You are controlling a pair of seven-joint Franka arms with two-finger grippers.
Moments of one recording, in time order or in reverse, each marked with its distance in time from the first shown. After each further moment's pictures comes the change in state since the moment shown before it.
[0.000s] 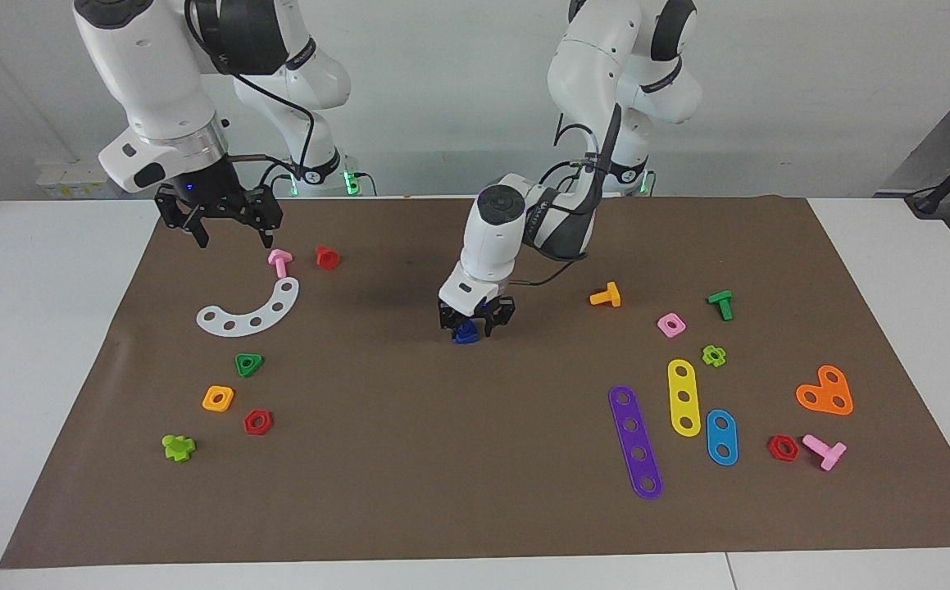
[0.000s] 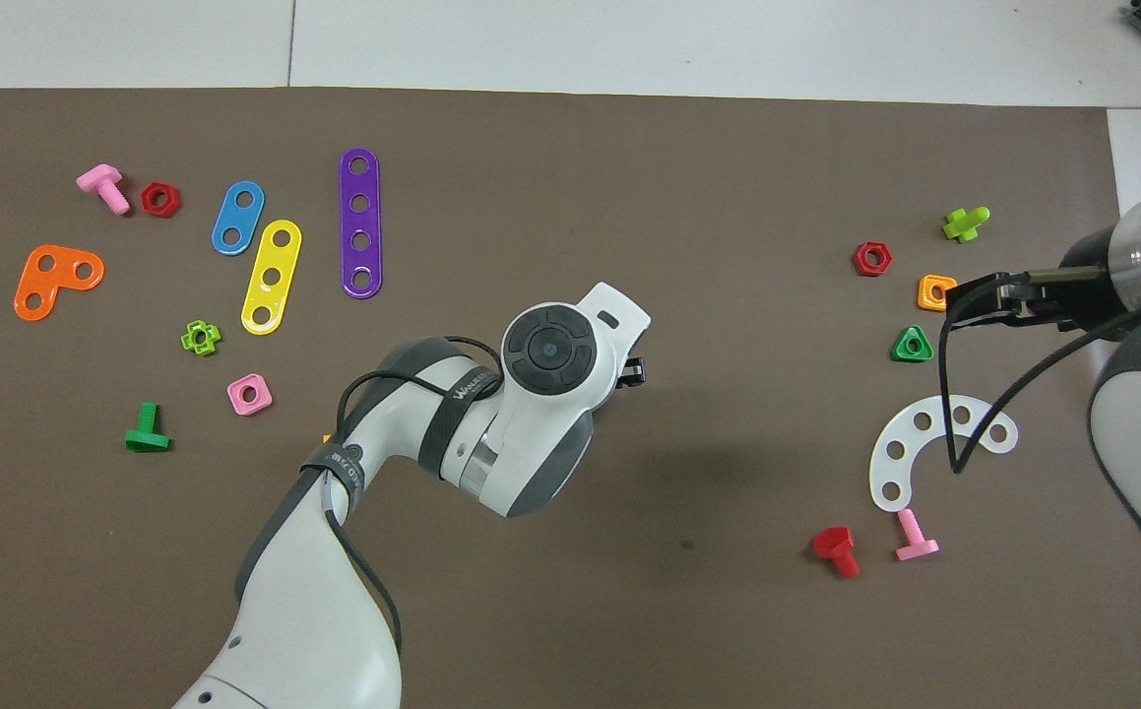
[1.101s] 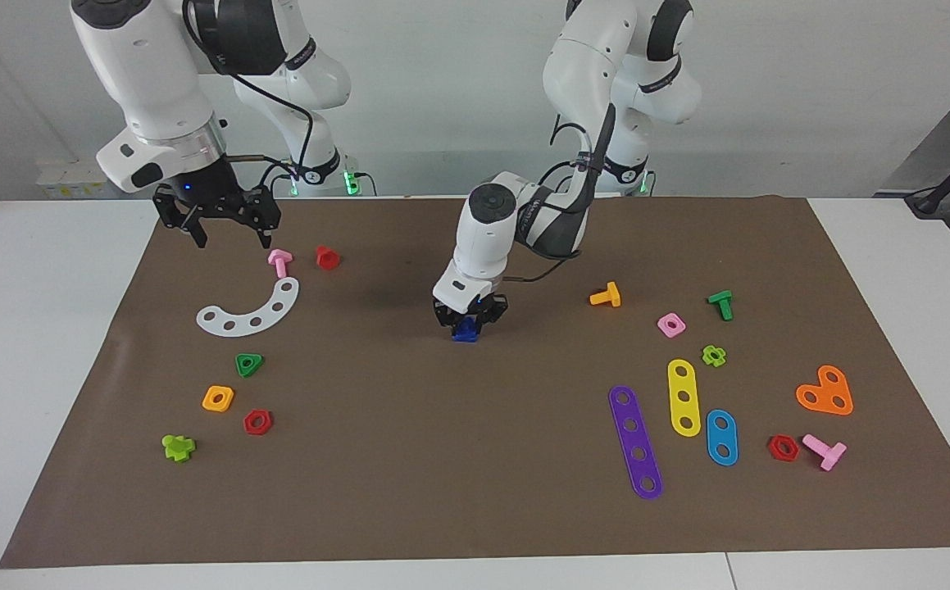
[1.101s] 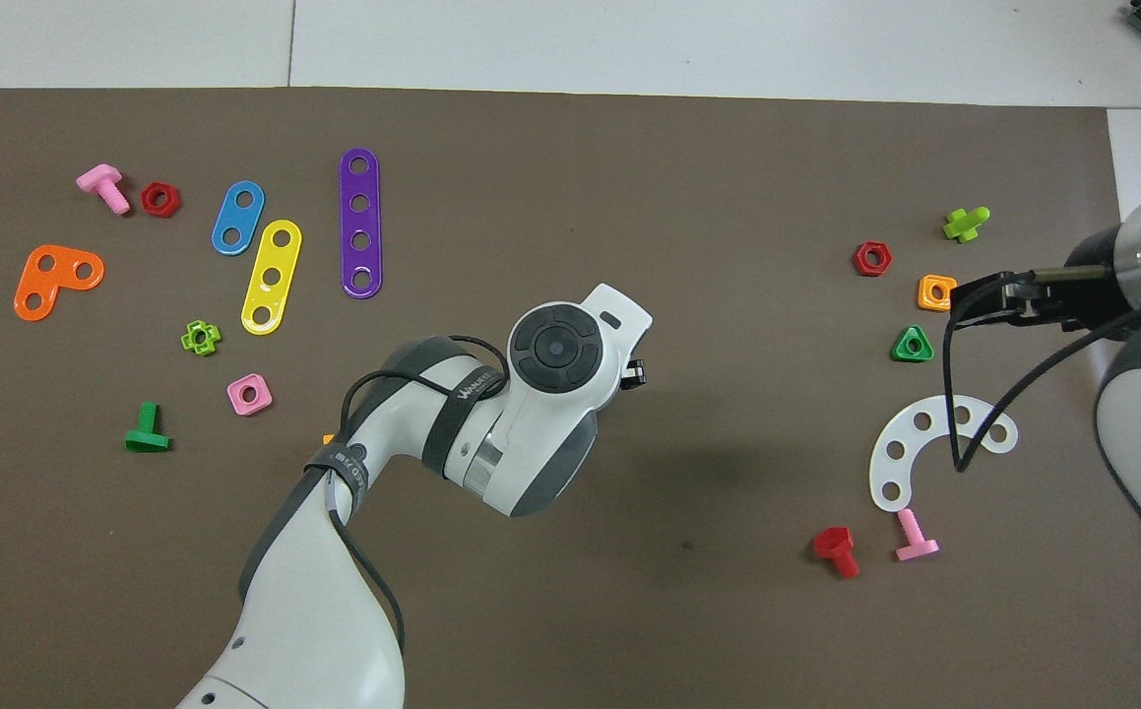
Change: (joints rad) left arm -0.006 0.005 0.006 0.030 0.000 -0.056 -0.034; right arm -0.012 0.000 -0.002 0.000 0.000 -0.002 0.000
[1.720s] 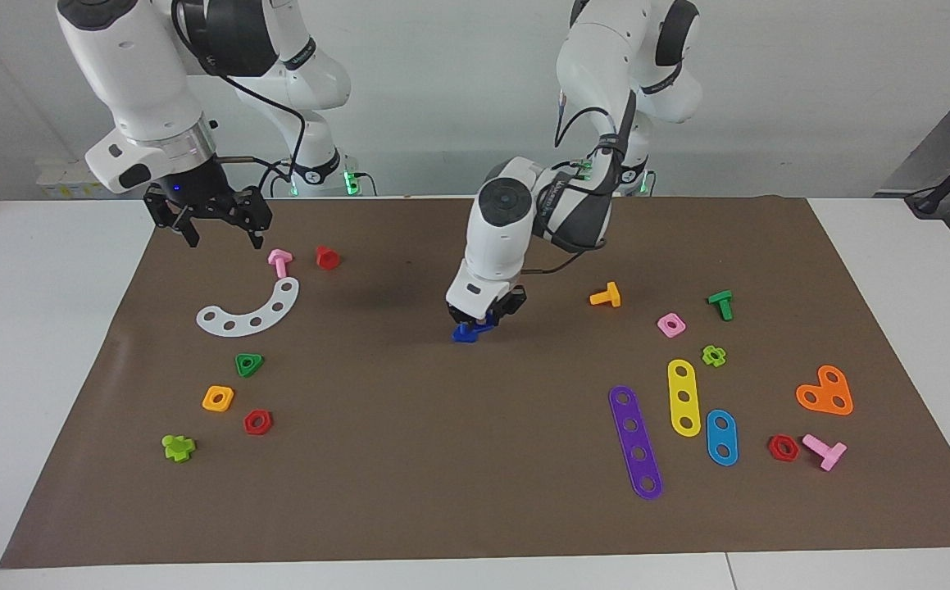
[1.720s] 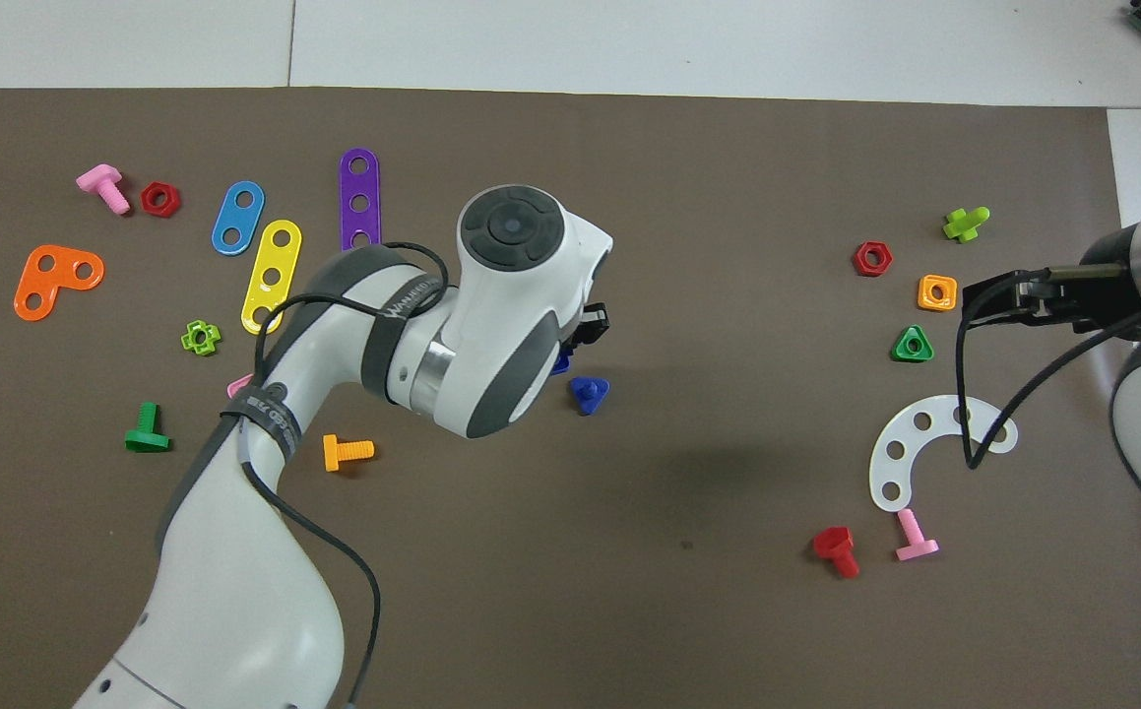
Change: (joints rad) left arm 0.121 0.022 0.025 0.233 0.000 -0.325 0.010; right arm -0.012 0.000 0.003 0.000 0.000 -0.002 0.000
